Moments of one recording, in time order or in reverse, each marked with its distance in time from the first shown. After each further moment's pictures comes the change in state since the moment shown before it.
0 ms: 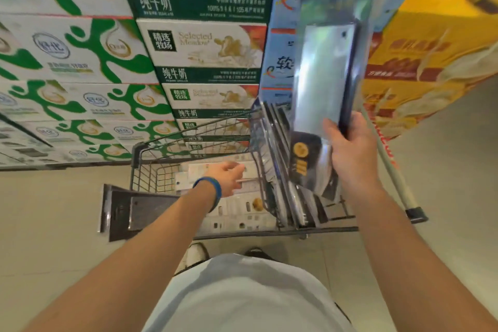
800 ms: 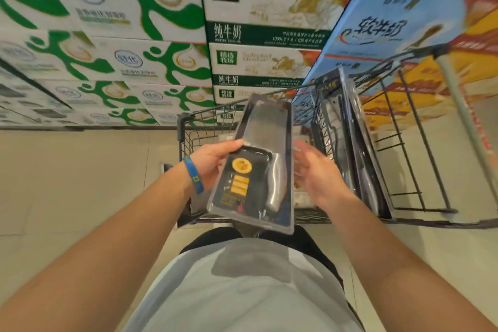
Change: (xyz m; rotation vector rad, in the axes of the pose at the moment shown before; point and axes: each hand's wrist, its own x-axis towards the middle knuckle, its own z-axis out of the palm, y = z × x) left_hand 0.017 -0.037 -0.193 -0.374 -0.364 -0.009; right_hand -0.079 0.046 0.201 0.291 -0.336 0.753
